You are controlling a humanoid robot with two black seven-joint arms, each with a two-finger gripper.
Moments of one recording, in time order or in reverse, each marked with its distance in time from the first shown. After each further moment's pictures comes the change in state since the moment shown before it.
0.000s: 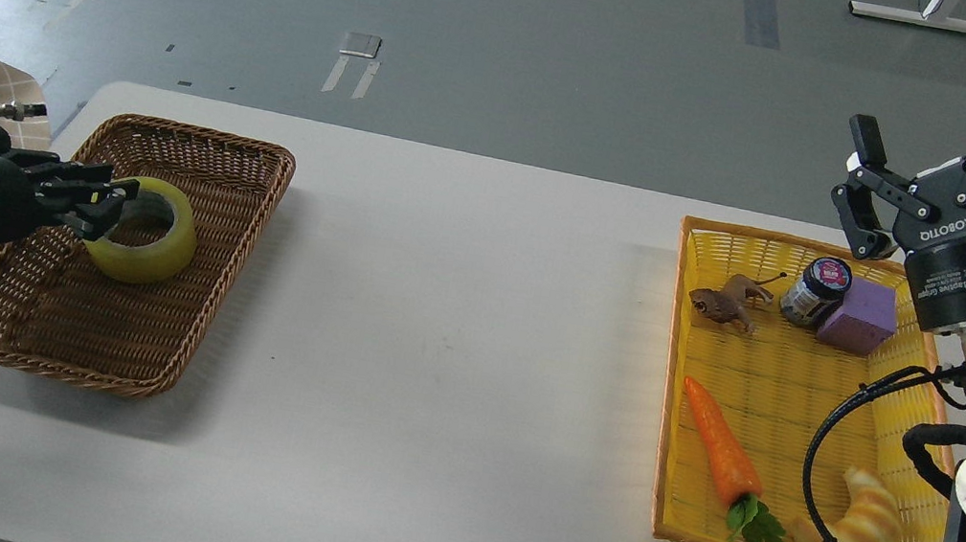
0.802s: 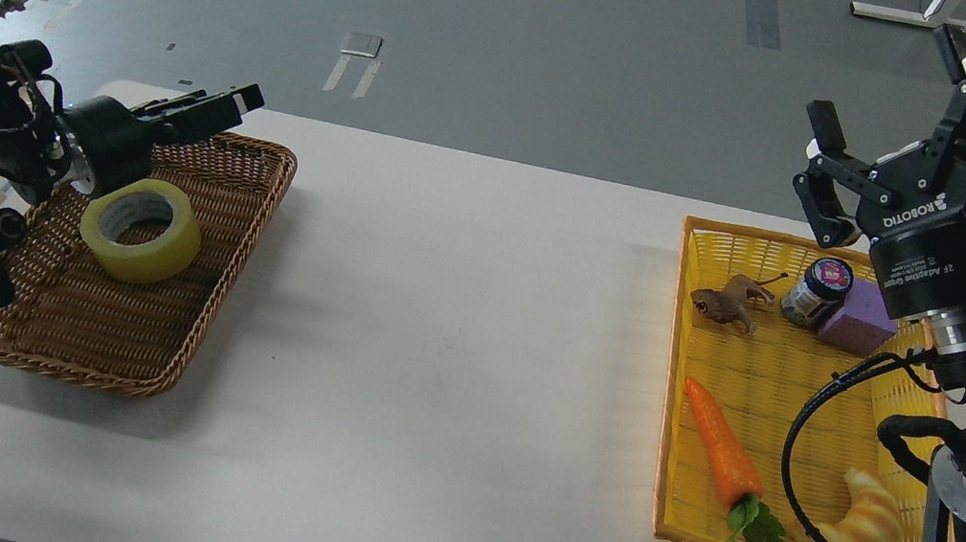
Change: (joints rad) left arm -0.104 -0.212 -0.032 -0.057 -0.719 -0.005 0.007; right arm 0.027 0.000 -0.079 0.014 0.000 0.004 0.002
